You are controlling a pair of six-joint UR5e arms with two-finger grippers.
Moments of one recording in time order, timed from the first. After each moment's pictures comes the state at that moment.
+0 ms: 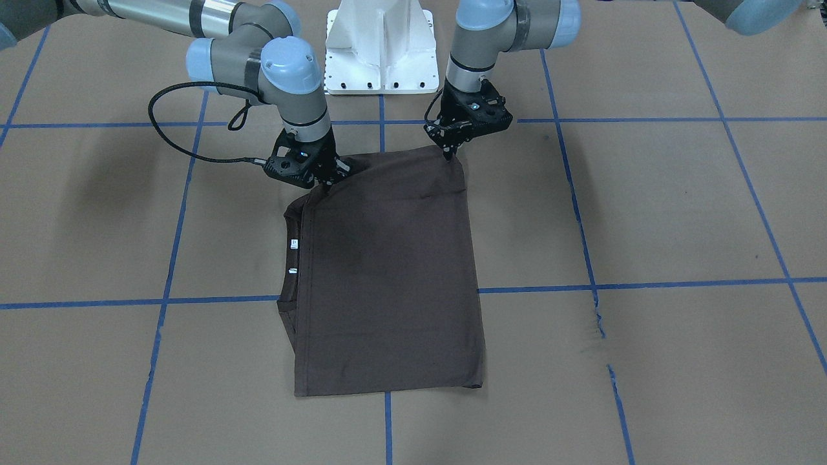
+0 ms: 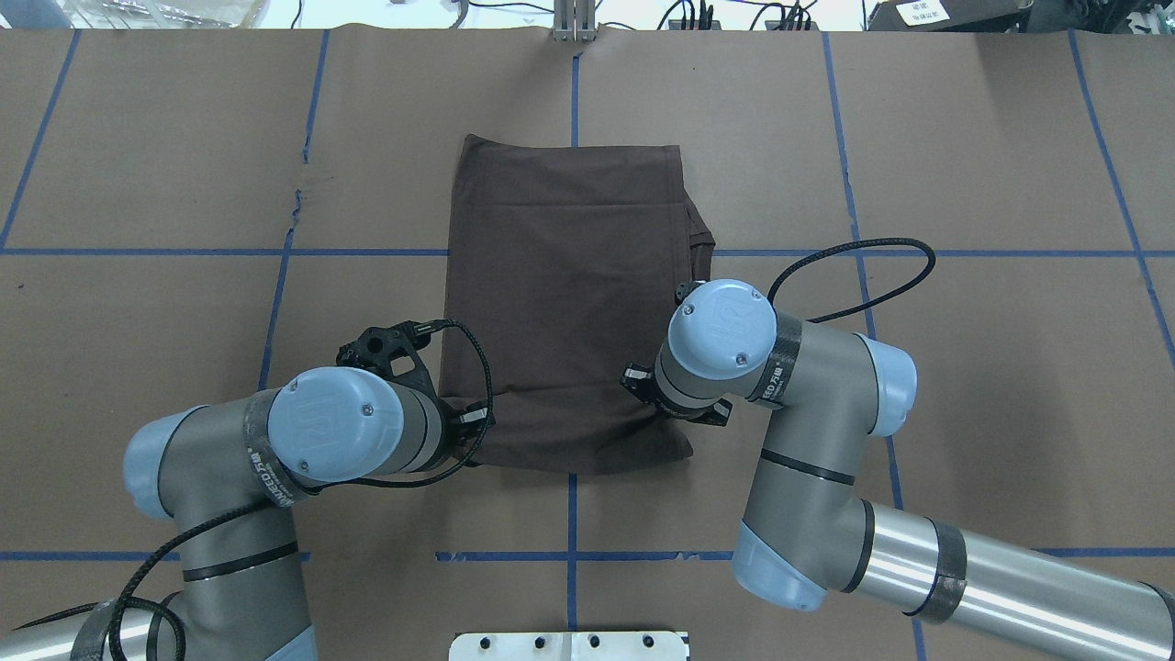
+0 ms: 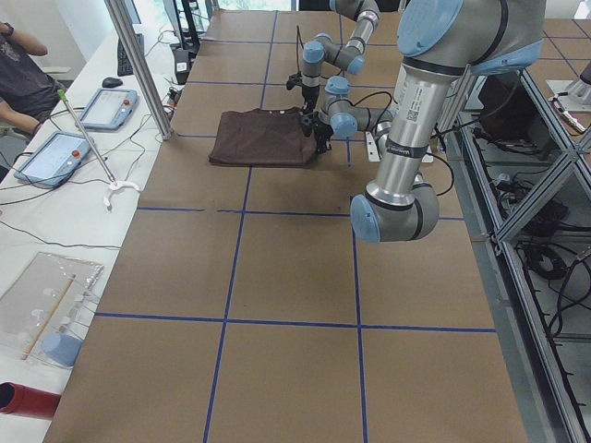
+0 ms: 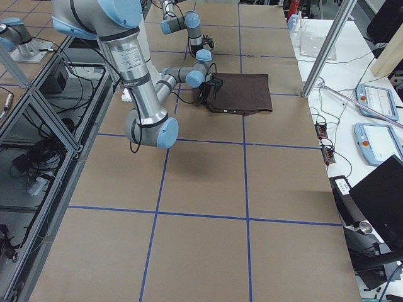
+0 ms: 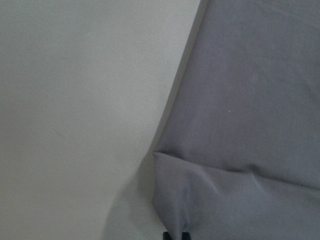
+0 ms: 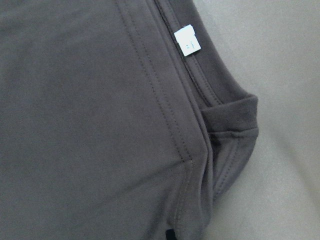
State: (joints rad) left arm -0.34 -2.02 -1.91 -1.68 -1.65 -1.71; right arm 0.43 -1.02 1.71 -1.48 1.84 1.67
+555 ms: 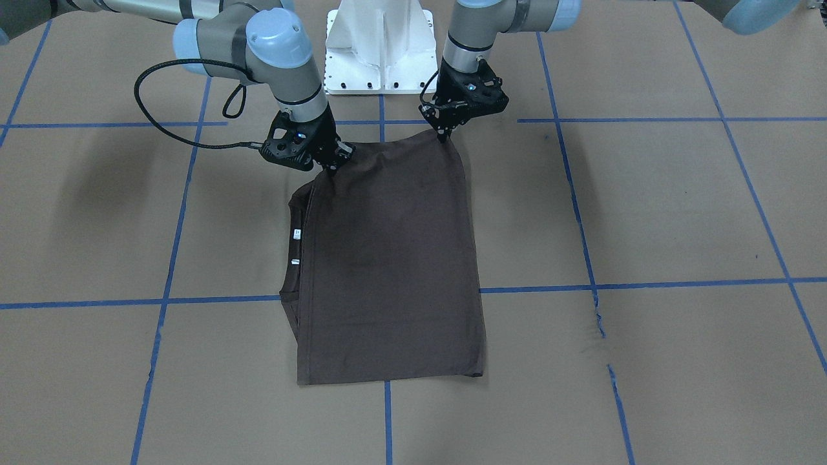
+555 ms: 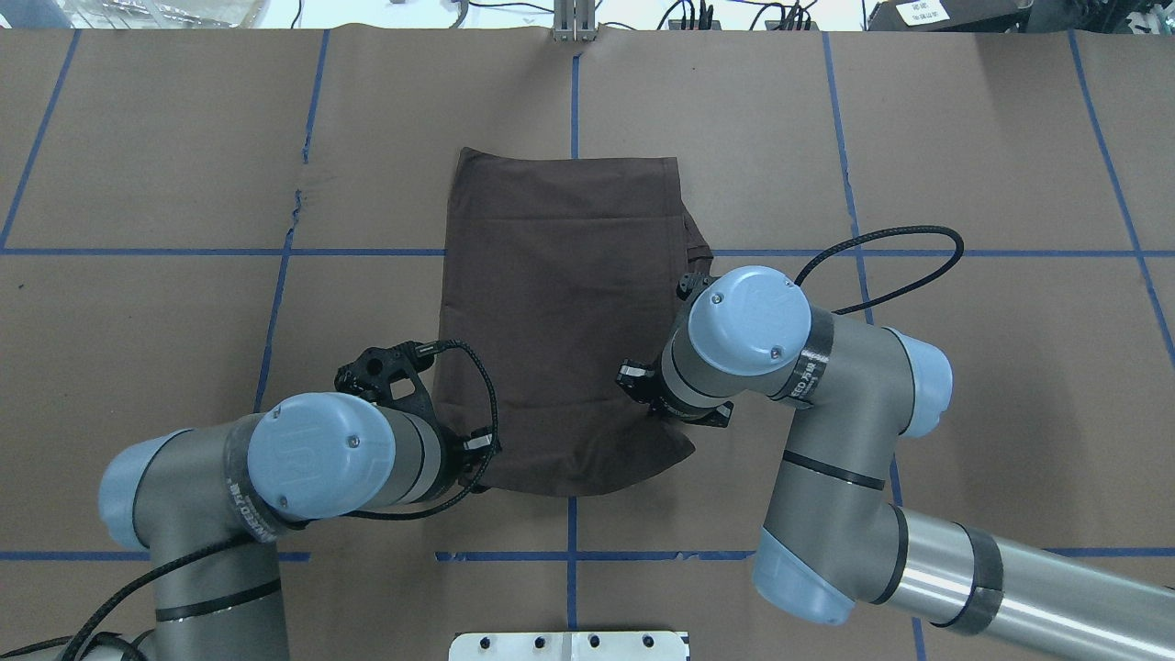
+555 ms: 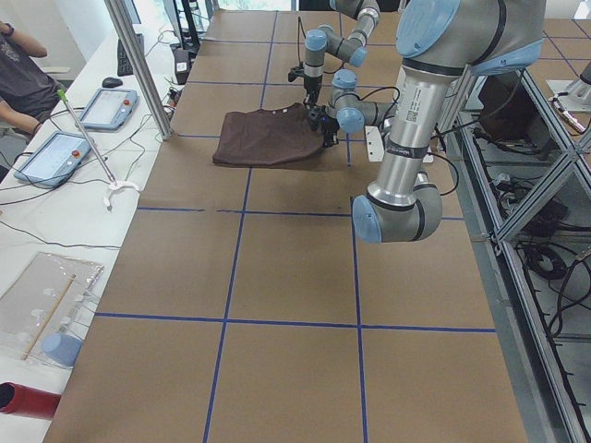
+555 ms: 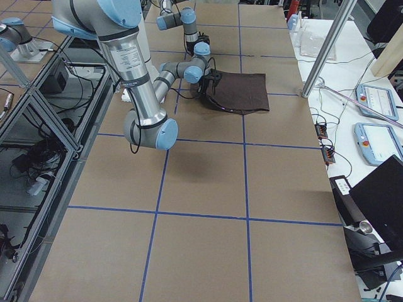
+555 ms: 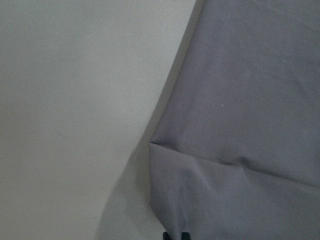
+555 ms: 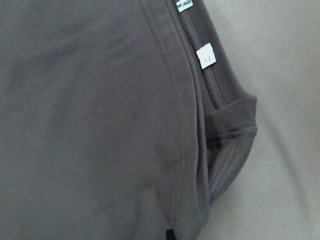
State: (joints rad) left arm -0.28 -2.01 -2.02 -1.61 -1.65 -1.73; right arm 0.44 -1.06 1.83 -1.48 1.89 1.67
